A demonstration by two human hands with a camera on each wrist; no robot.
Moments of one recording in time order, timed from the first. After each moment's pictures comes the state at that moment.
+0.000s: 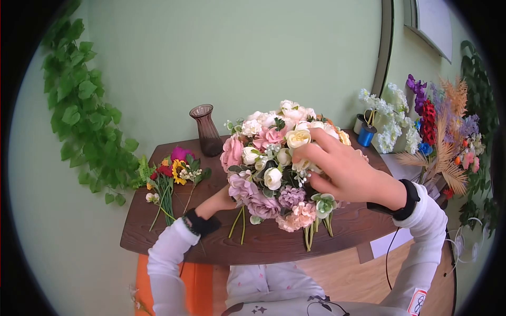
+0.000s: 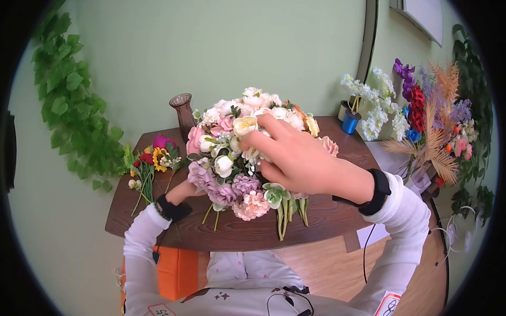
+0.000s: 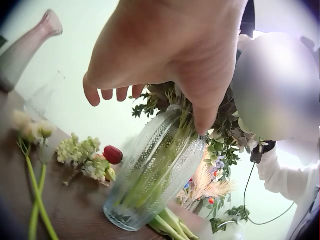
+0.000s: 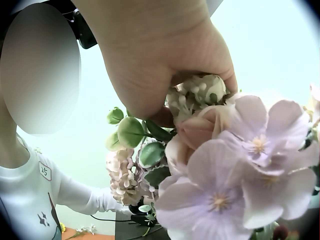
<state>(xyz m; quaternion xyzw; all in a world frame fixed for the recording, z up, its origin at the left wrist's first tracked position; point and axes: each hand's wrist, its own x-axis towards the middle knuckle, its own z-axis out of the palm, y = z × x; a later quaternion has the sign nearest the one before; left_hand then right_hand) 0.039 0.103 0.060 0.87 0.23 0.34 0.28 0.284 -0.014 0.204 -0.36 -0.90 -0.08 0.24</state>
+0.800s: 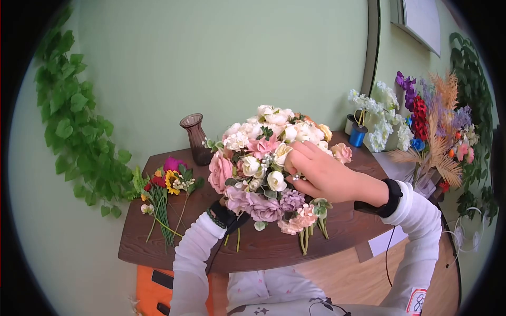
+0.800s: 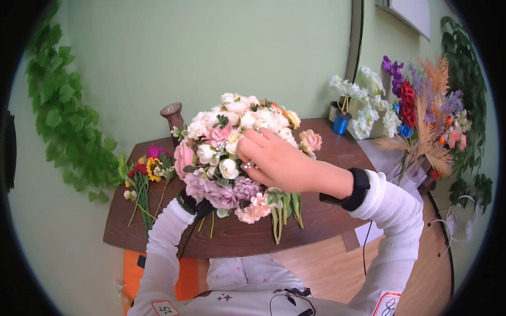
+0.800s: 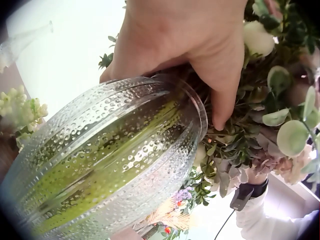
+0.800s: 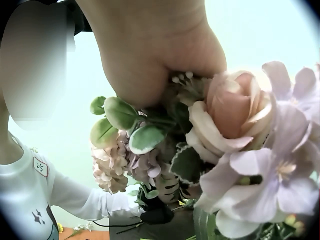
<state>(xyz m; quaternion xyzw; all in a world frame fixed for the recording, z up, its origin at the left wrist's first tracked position) 0.111 0.110 0.080 0.90 0.20 0.31 0.25 0.290 0.009 0.180 -0.31 -0.91 -0.06 0.25</state>
